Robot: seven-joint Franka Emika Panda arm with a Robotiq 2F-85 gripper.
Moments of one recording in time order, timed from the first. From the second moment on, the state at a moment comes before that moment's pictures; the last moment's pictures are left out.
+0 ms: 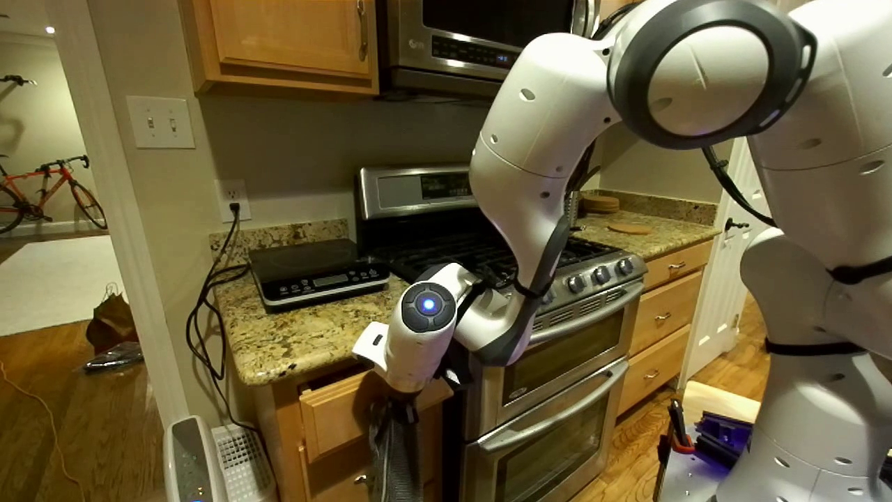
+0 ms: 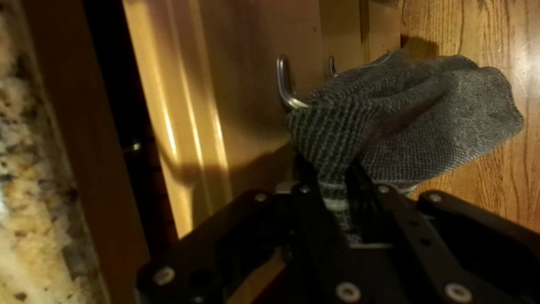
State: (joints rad) arm 0.80 0.61 -0.56 -2.18 -1.28 3.03 0.54
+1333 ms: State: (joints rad) arm 0.96 0.55 -0.64 -2.30 -1.45 3.03 0.73
